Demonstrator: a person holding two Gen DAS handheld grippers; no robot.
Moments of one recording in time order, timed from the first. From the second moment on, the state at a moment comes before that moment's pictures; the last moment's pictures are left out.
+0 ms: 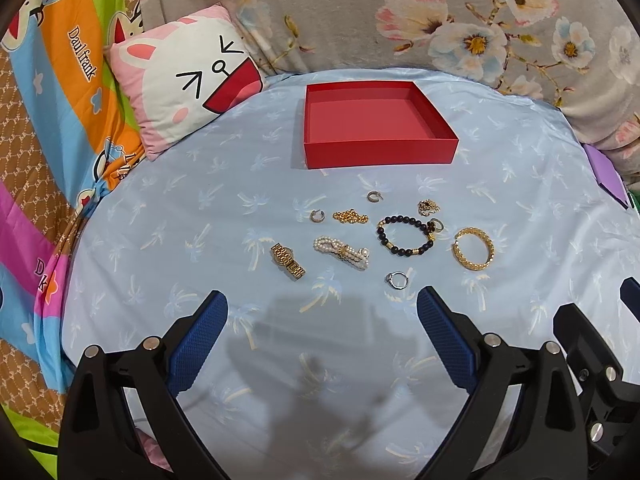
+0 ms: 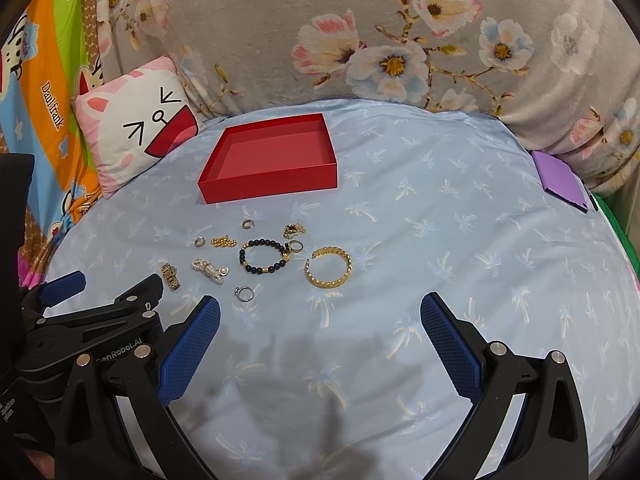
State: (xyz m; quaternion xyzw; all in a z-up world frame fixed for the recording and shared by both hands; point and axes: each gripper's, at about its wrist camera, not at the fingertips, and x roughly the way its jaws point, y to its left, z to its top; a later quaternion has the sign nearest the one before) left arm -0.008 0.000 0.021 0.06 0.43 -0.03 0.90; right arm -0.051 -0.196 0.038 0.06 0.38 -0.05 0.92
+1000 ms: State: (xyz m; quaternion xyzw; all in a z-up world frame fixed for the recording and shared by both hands) left arm -0.015 0.004 0.019 0.05 0.43 -0.02 0.90; right arm -0.055 -0.193 0.037 0.06 0.38 -0.04 0.92
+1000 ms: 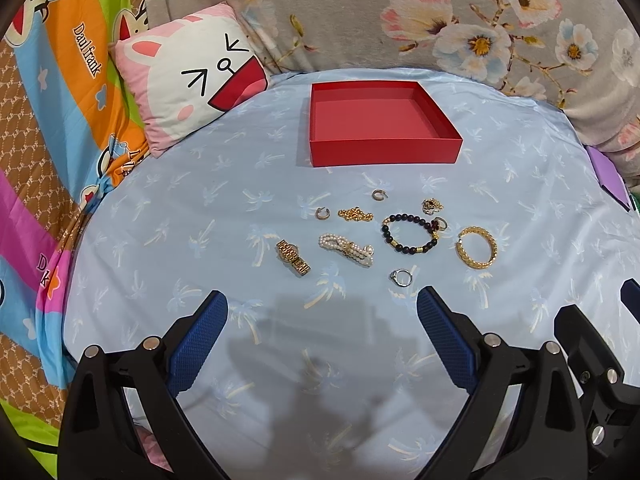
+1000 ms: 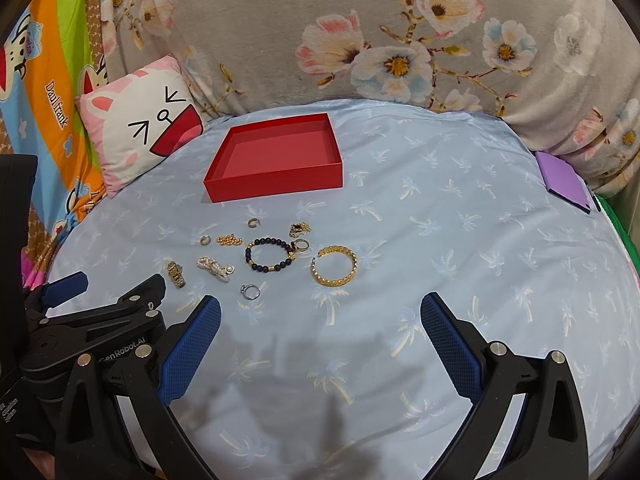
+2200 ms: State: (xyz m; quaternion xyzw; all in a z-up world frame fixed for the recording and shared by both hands) left arm 0.017 -0.001 -0.019 0.05 0.47 -0.02 0.88; right arm -0.021 -0.201 0.001 0.08 0.42 -0.04 0.90
